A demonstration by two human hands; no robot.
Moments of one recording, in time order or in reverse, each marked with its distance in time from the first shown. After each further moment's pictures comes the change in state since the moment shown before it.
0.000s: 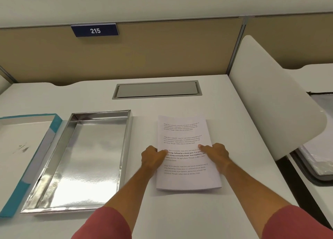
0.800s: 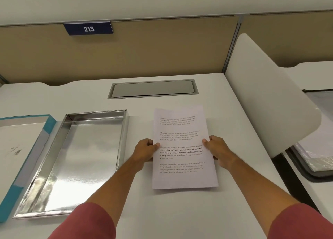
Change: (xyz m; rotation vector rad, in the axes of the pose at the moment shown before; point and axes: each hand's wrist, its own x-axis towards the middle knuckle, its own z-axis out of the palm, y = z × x) left_hand 0.023 0.005 -0.025 -0.244 -0.228 0.048; right_hand 0.012 -0.007 -0.013 0.162 -0.161 -0.060
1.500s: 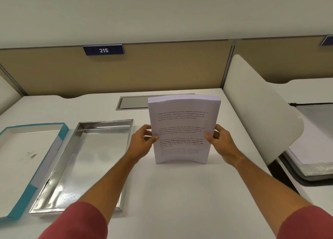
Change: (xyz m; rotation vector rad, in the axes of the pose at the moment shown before) left_hand -0.058 0.055 -0.027 0.180 0.122 0.538; right_hand -0.043 -0.044 -0.020 0.071 -0.098 -0.492
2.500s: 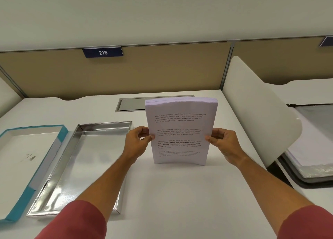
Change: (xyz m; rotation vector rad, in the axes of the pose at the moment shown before) left_hand 0.012 -0.008 -0.002 -0.027 0.126 0.051; right_hand 0.007 0.005 -0.019 0.050 0.034 -0.037
